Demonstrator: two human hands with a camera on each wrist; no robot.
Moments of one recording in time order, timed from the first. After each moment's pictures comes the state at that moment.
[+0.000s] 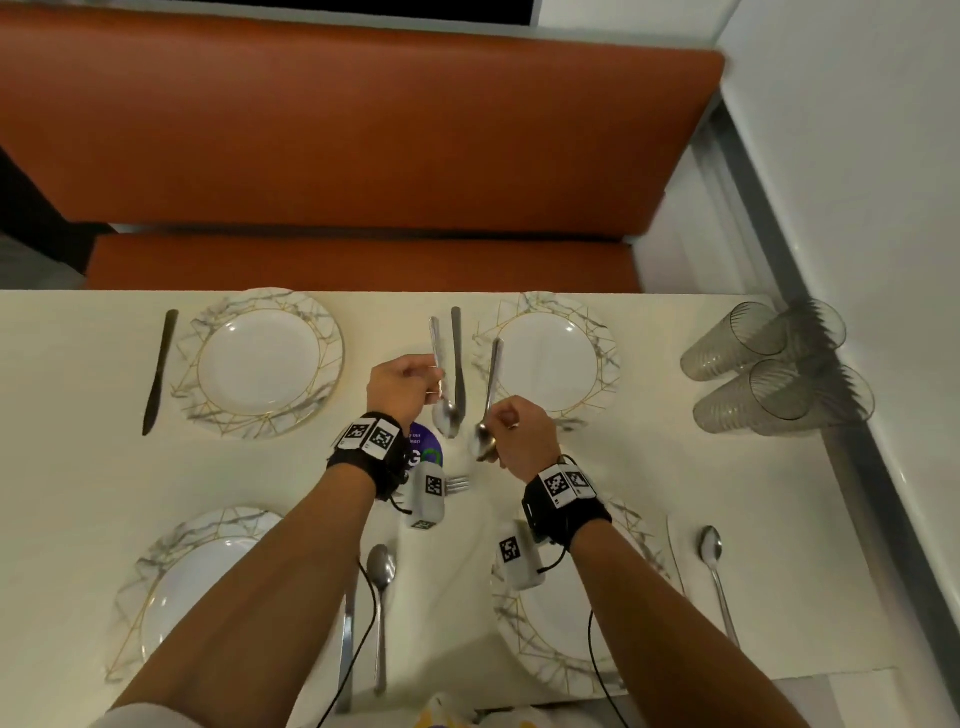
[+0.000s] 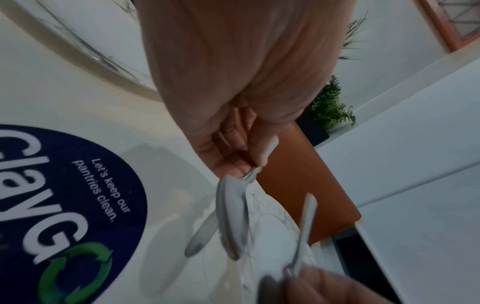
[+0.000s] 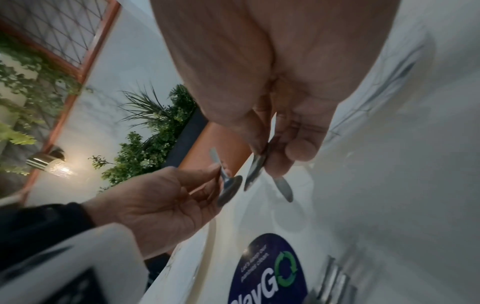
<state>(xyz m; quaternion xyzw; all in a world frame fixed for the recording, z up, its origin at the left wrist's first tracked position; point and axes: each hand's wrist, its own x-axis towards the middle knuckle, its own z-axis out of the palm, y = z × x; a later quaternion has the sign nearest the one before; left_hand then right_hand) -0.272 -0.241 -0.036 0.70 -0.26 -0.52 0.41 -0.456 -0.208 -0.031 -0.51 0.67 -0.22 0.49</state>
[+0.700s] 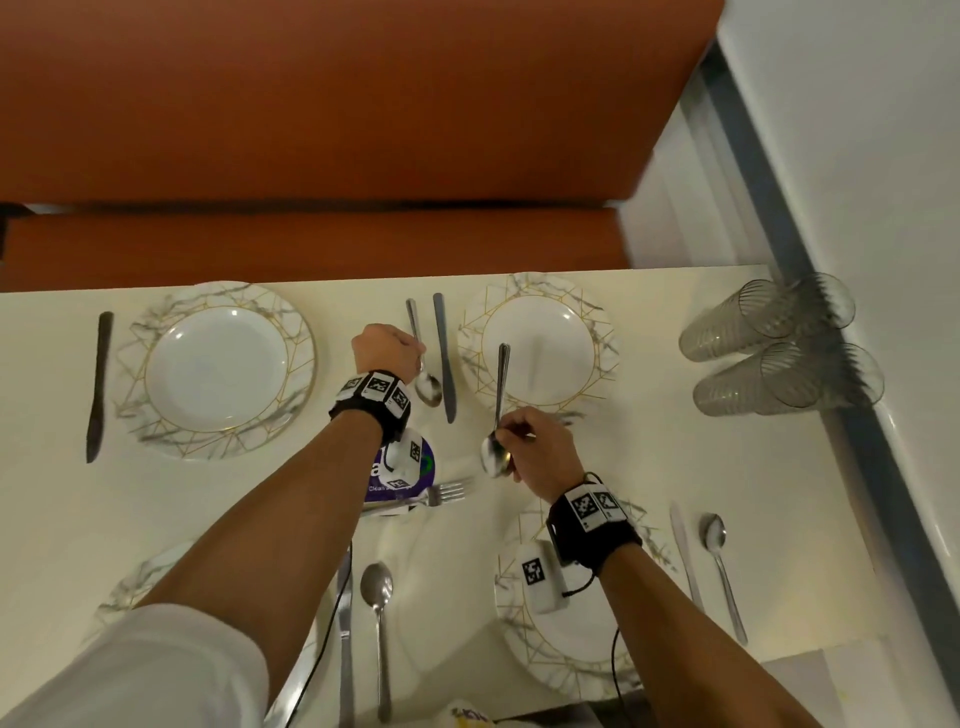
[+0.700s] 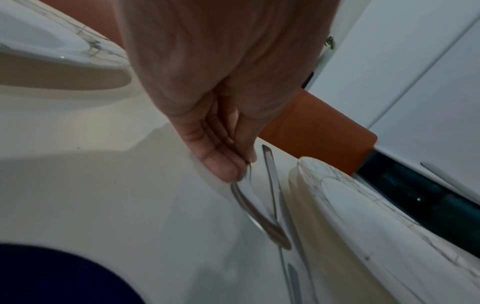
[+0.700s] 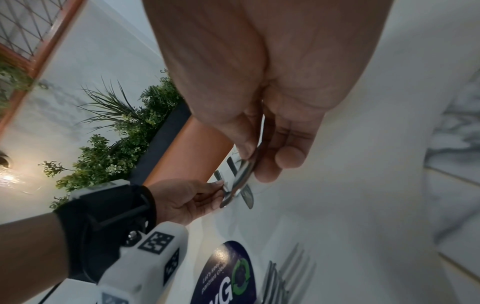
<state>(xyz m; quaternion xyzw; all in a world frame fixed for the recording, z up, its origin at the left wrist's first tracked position) -0.259 -0.323 -0.091 0.79 -0.36 -0.43 0.24 -0.483 -0.203 -0.057 -0.52 0.68 -0.21 0.47</state>
